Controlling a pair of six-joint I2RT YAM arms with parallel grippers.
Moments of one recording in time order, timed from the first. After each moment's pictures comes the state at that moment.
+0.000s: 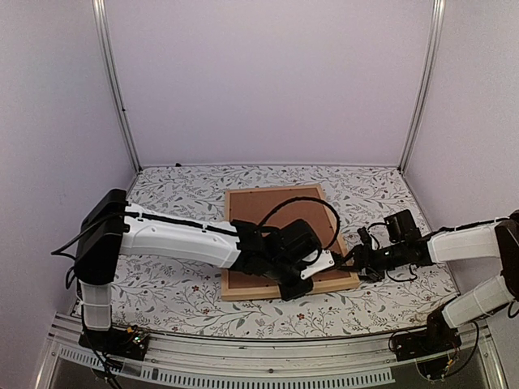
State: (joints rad) left arm -1.25 2.04 1.51 -0.45 -0.03 0.12; right arm 0.38 1.36 0.46 -0.06 -0.64 0.61
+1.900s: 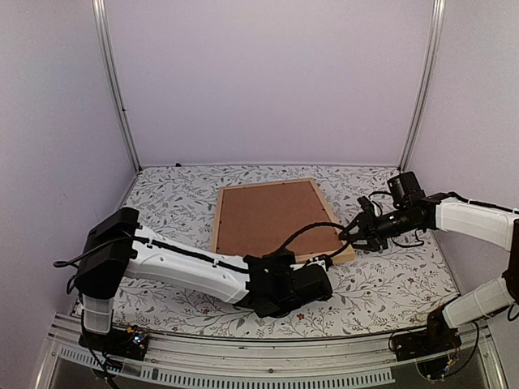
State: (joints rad) left arm -1.41 2.08 1.45 -0.43 -1.04 0.28; right arm 0.34 1.34 0.80 -0.43 -0.75 0.62
